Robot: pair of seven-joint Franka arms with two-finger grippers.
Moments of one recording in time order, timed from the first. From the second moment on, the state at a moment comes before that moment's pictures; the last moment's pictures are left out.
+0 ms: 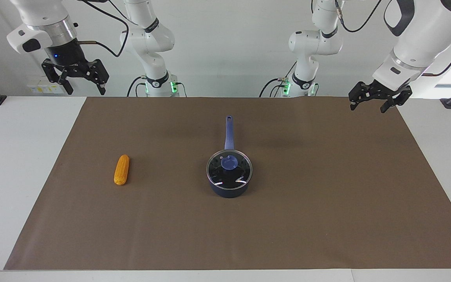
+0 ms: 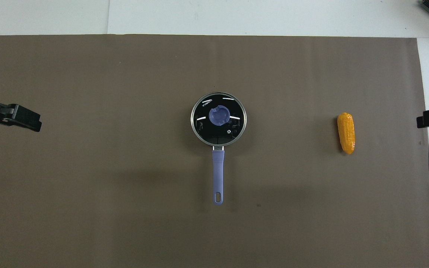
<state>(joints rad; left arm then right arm) -0.14 0.07 0.06 -1.46 0.00 1.44 0.10 0.06 -0.04 -0.12 -1.50 -0.02 1.51 -0.05</state>
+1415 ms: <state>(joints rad) -0.17 0.08 0.04 -1.49 0.00 1.46 0.10 0.06 -0.04 -0.12 -1.53 -0.02 1.51 -0.05</state>
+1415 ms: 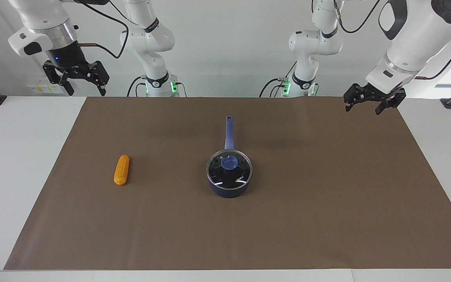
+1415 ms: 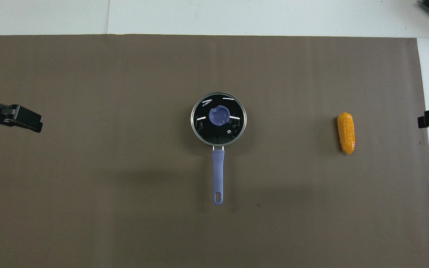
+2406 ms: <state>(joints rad) -0.45 0.19 0.03 -1.58 0.00 1.74 -0.28 0.06 -0.04 -0.12 -1.64 -0.02 1.65 -0.05</state>
